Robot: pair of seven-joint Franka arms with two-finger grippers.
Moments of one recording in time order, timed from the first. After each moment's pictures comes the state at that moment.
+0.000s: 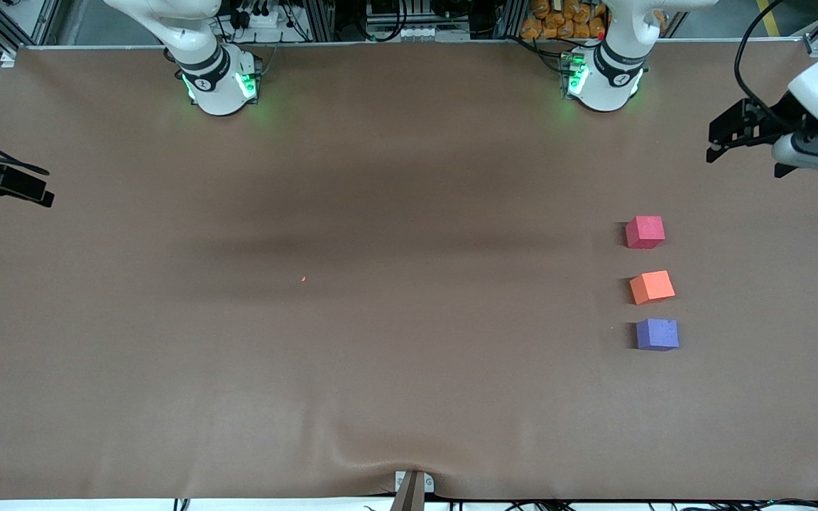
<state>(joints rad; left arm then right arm) -0.09 -0.03 -0.03 -1.53 -0.03 1.48 0.10 -0.14 0.14 0.10 -1.35 -0.03 1.37 0.11</state>
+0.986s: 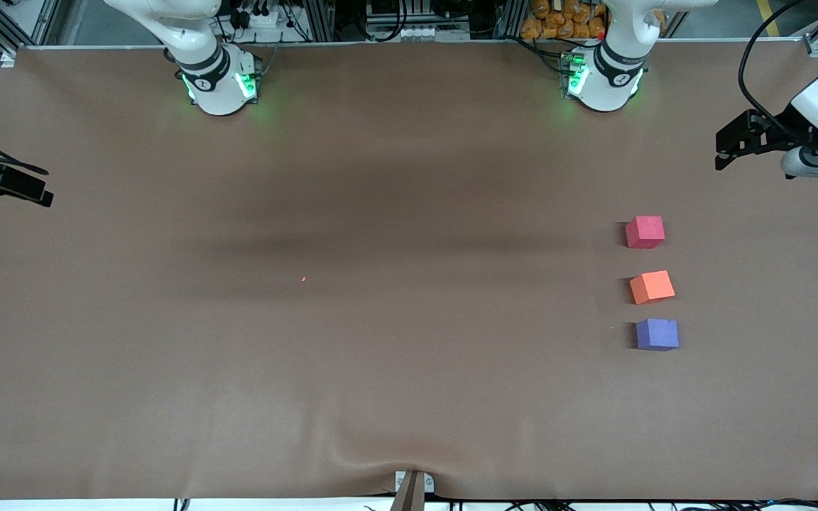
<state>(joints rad) -0.09 -0.03 -0.03 -1.53 0.02 1.48 0.06 -0.14 0.14 0.10 -1.35 -0.03 1.36 0.11</state>
